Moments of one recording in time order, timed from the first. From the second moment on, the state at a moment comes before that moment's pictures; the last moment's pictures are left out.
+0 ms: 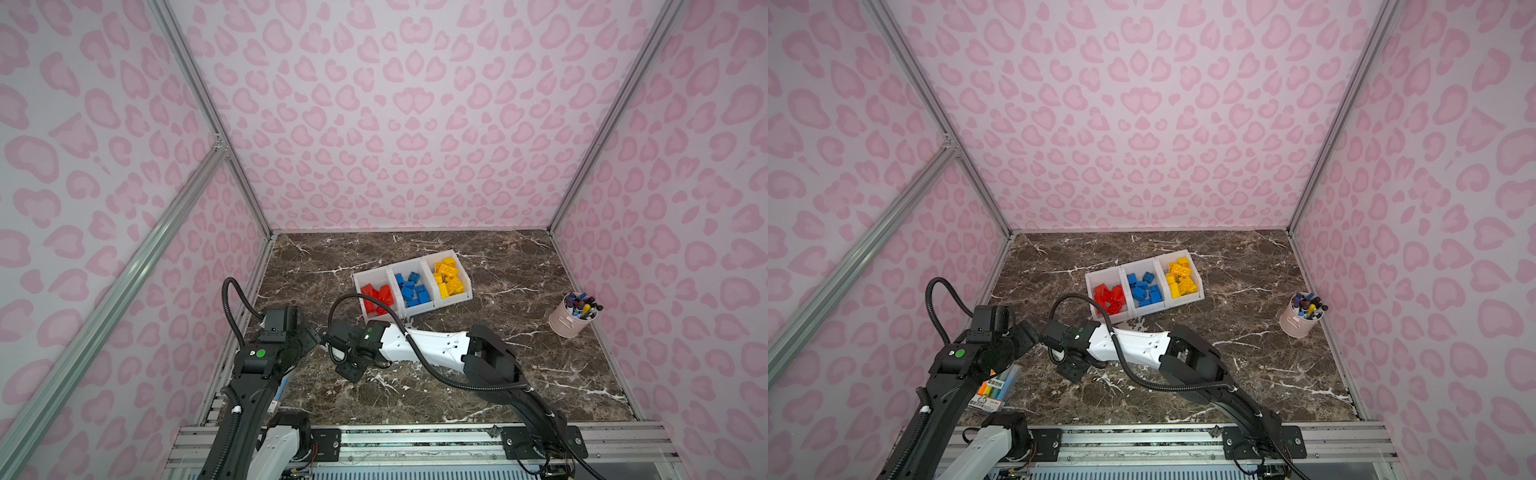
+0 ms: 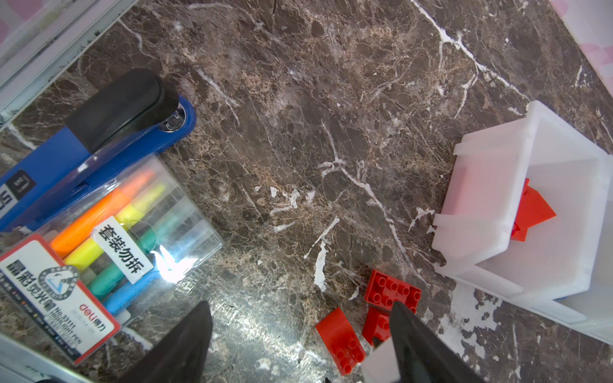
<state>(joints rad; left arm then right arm) -0.05 0.80 0.75 -0.97 -0.11 -0.76 1.22 2.28 1.88 -0.81 -0.02 0.13</state>
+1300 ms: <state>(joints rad) -0.05 0.77 0.68 -0.96 -0.02 -0.79 0.85 2.45 2.28 -0.90 0.08 0.14</state>
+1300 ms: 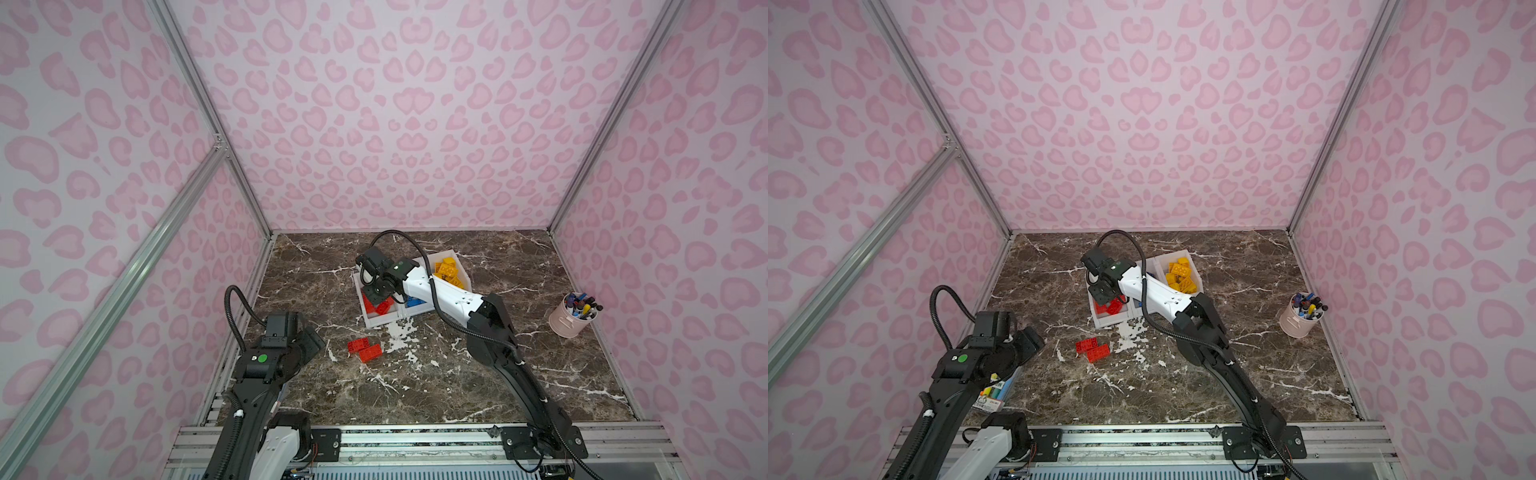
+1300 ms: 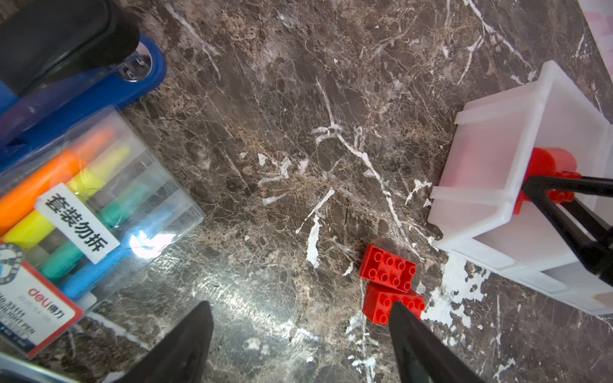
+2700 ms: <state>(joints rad) -0.05 0.77 0.64 -0.92 0.01 -0.80 0.95 2.06 1.69 -0.75 -0.08 0.05</state>
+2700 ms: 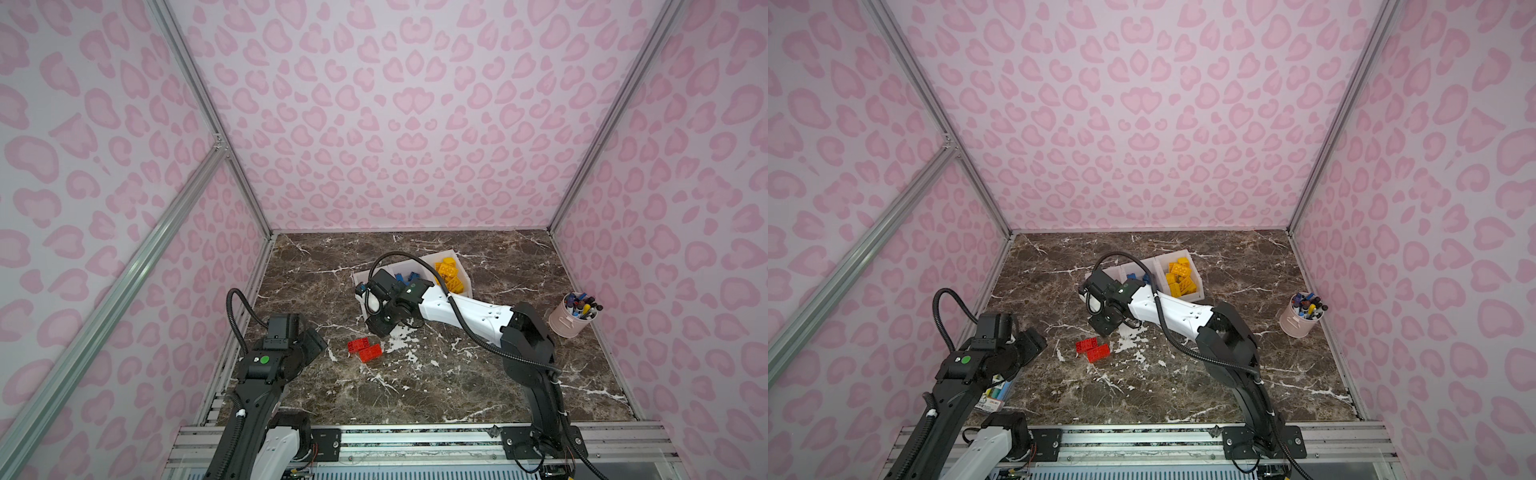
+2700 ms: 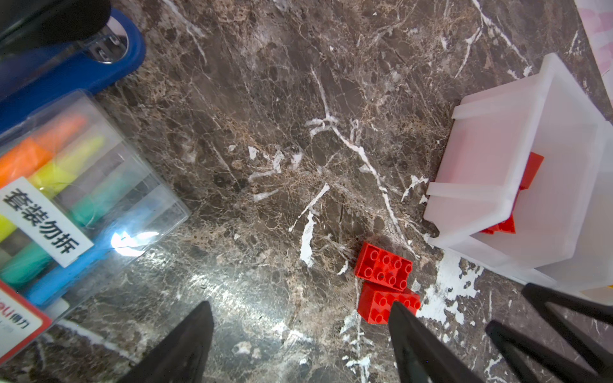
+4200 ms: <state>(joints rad) -0.05 0.77 0.63 -0.92 0.03 -0.81 1.01 2.07 1.59 -0.64 -0.09 -0.10</state>
